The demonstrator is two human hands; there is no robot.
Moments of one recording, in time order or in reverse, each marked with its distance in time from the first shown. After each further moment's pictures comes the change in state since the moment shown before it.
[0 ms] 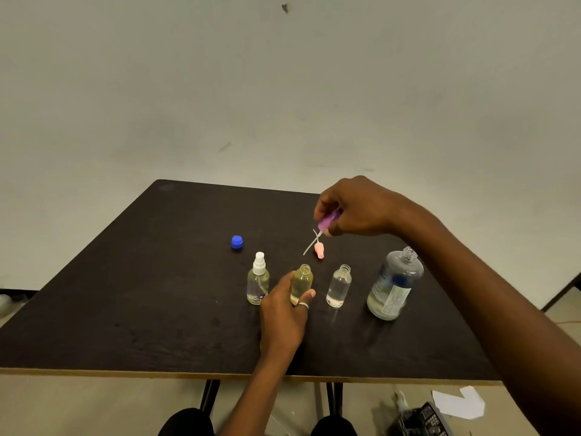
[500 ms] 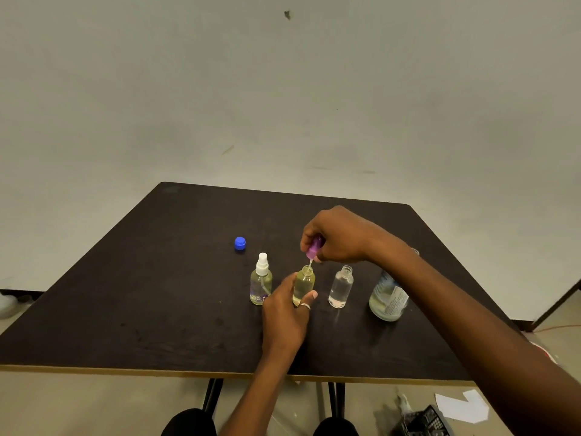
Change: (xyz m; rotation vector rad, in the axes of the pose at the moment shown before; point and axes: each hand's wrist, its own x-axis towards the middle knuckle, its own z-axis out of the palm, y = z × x) left_hand 0.000 -0.002 -0.001 -0.019 -0.004 0.011; right_hand 0.006 -0.010 0.044 -0.061 -0.059 -0.093
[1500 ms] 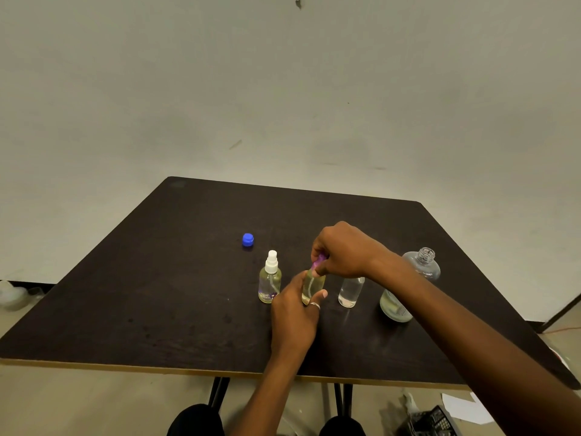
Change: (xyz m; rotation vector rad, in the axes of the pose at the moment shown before) left_hand -0.001 0.003 -0.003 0.003 -0.022 0.005; right_hand 0.012 0.004 0.040 -0.071 -0.015 0.055
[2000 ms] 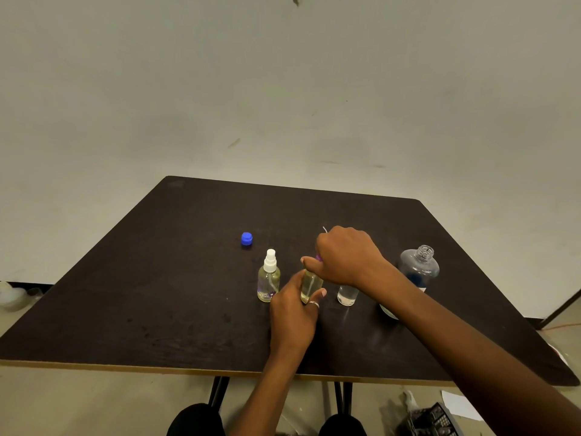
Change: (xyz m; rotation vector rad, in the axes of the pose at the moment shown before) left_hand 0.001 0.001 0.000 0.001 -0.017 0.010; right_hand -0.007 -0.011 0.012 -0.236 0.126 0.148
